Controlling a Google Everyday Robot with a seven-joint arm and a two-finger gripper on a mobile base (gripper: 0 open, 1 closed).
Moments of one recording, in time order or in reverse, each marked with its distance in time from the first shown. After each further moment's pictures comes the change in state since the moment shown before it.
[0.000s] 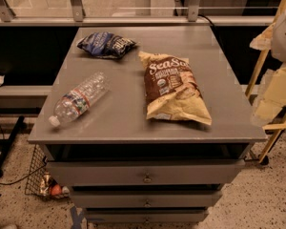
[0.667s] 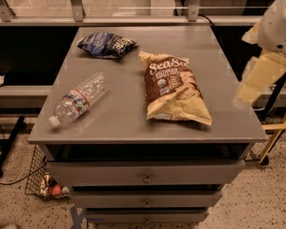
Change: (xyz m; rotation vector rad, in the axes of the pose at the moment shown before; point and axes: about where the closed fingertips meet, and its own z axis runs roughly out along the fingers) arm -0.013 -0.035 0.019 0.003 -0.064 0.082
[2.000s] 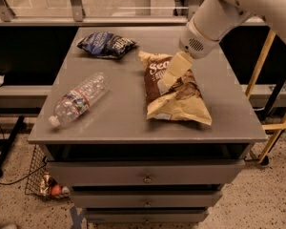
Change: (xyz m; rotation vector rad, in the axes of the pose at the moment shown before) arm -0.114 -0.057 0.139 -0.121 -0.153 0.158
